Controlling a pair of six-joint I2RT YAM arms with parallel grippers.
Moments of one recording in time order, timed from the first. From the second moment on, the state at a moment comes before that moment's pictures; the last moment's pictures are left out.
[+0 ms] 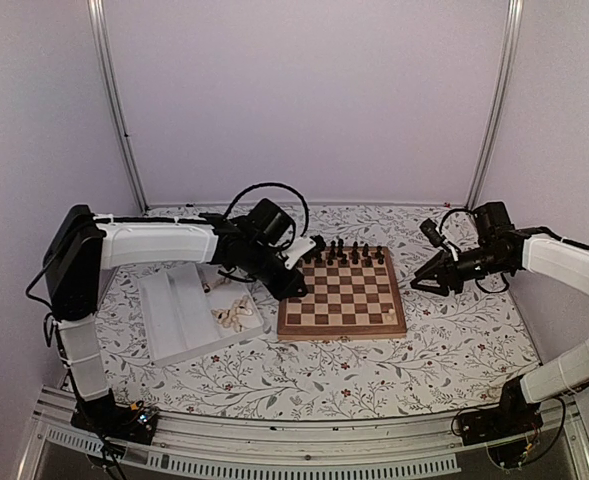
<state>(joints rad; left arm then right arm) -0.84 1.90 1.41 -0.44 0.21 0.07 0.17 1.34 0.87 -0.52 -0.83 -0.48</state>
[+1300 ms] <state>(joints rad) -0.82 2.06 1.51 -0.57 0.14 -0.06 0.17 1.35 0.87 -0.47 -0.82 -0.48</state>
